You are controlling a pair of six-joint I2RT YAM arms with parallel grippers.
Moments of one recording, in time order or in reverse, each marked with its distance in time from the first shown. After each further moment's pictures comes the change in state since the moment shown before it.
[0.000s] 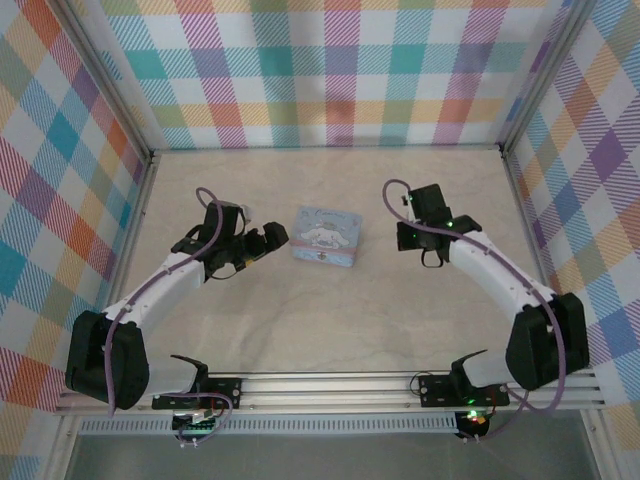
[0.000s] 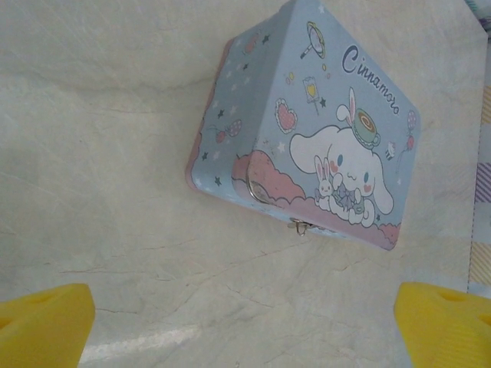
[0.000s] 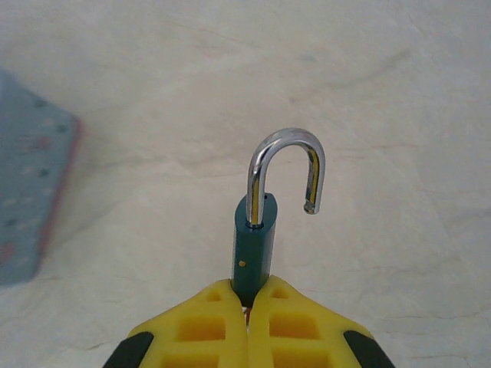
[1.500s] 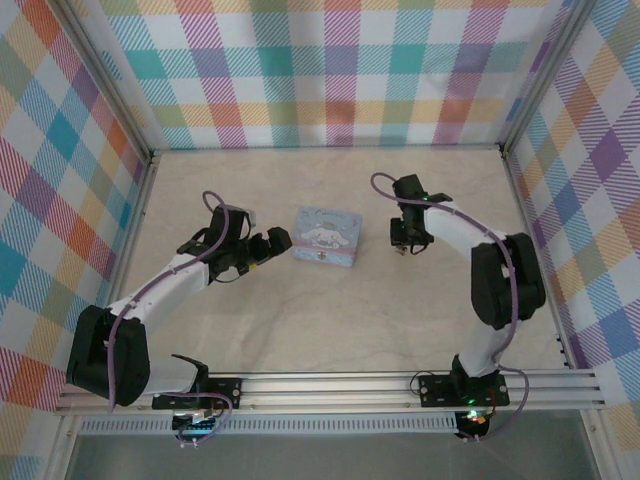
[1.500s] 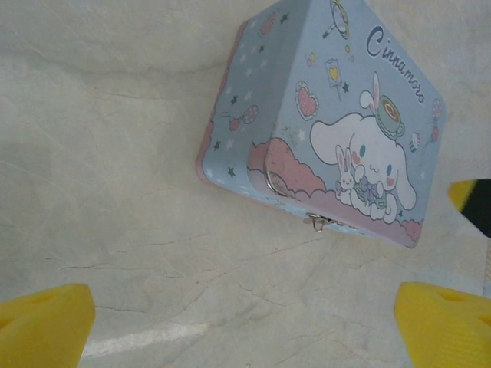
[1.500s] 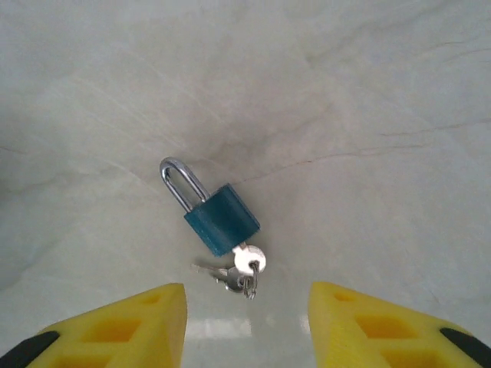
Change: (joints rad) left arm -0.019 0.020 -0.021 0.018 -0.028 -0.006; right arm -0.012 0.269 0.153 -0.065 -0.002 0.075
